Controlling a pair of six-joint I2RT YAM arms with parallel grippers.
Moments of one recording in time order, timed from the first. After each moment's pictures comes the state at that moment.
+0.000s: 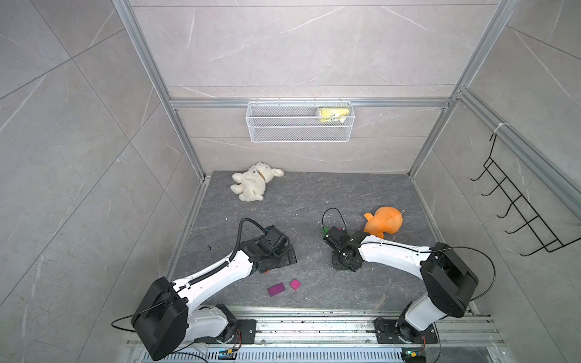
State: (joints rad) left arm -0.76 1.25 0.79 -0.62 -0.03 -0.91; right arm 0.77 1.62 0.96 -0.77 0.18 0.73
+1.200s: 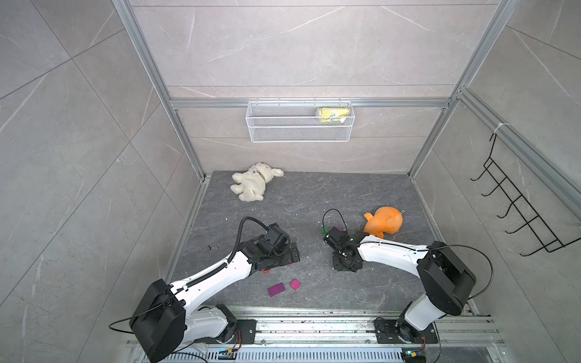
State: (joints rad) left arm -0.77 1.23 0.79 -0.57 0.01 -0.89; right arm 0.76 1.65 0.95 -0.77 0.16 0.73
